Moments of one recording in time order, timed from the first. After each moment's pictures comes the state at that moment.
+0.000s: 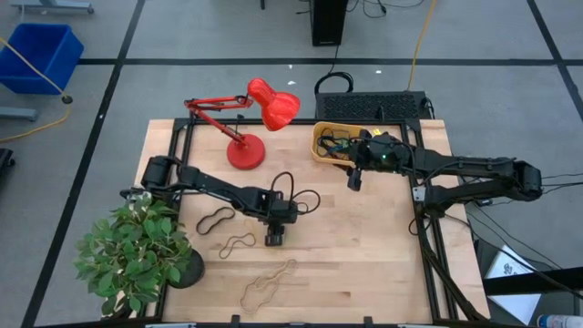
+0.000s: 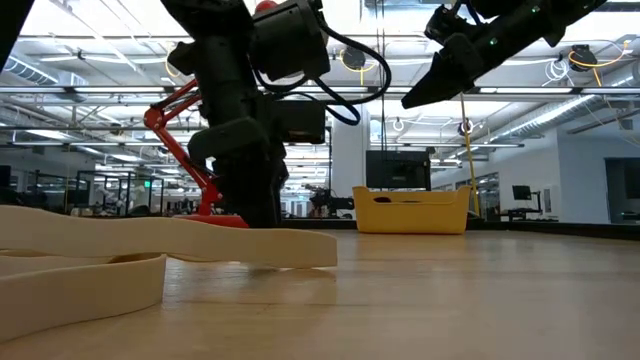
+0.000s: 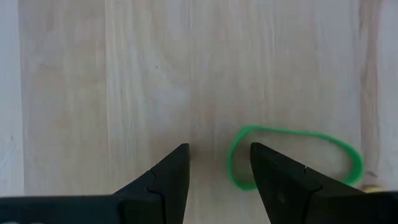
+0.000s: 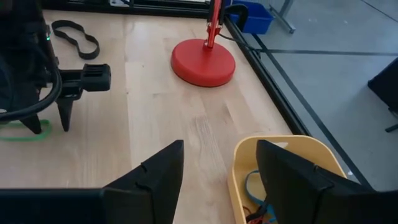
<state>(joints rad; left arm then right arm) -0.13 1.94 1.17 -0.45 0.01 -0.11 -0.27 1.05 0.70 -0.13 0.08 -0.16</state>
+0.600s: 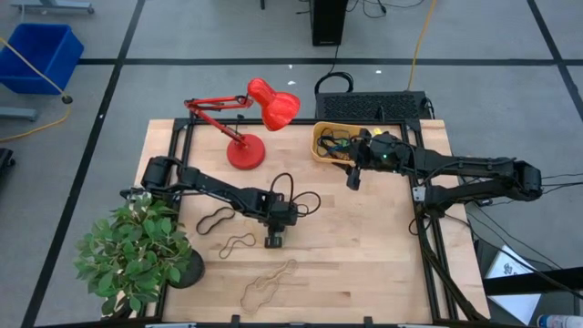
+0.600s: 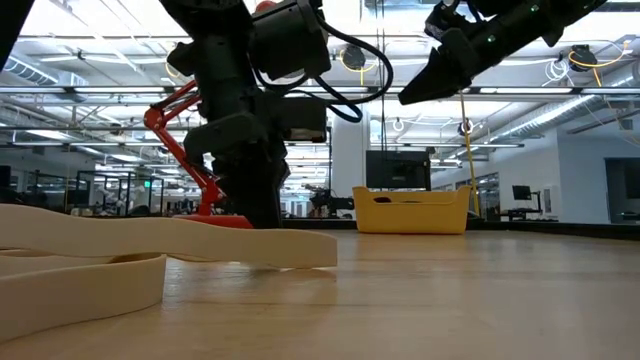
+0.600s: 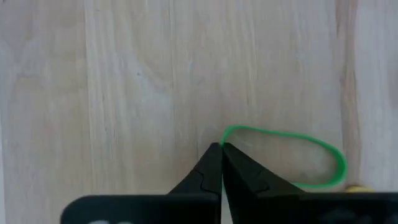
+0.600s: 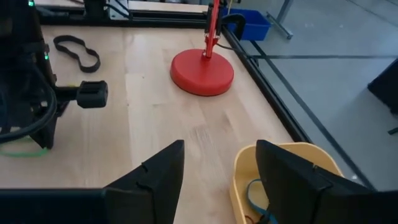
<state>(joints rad) -0.13 1.94 1.17 -0.44 0.04 -0.09 -0.27 1.05 0.70 -0.10 0.08 -0.13</state>
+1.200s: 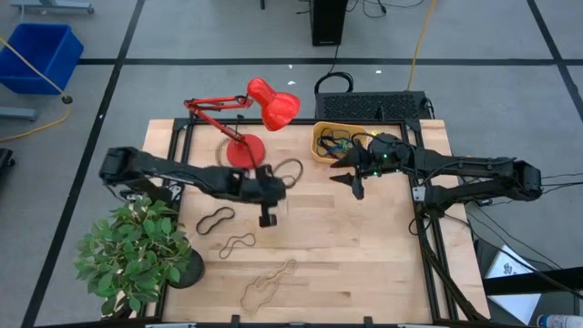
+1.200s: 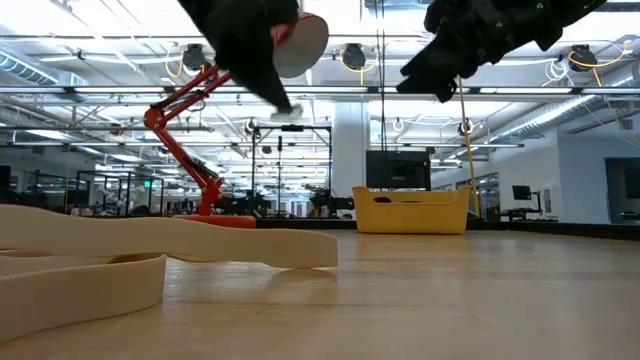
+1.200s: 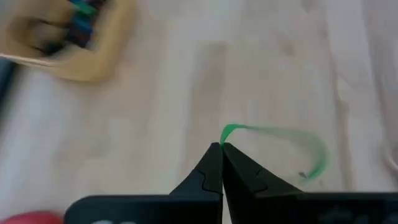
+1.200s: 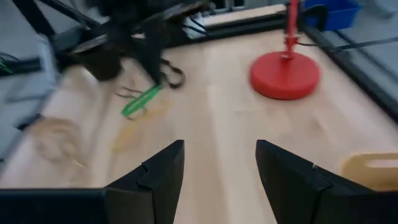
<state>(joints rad) -0.08 1.55 1.17 -0.50 -0.22 -0.07 -0.27 1.05 0.70 -0.08 -0.25 0.07</state>
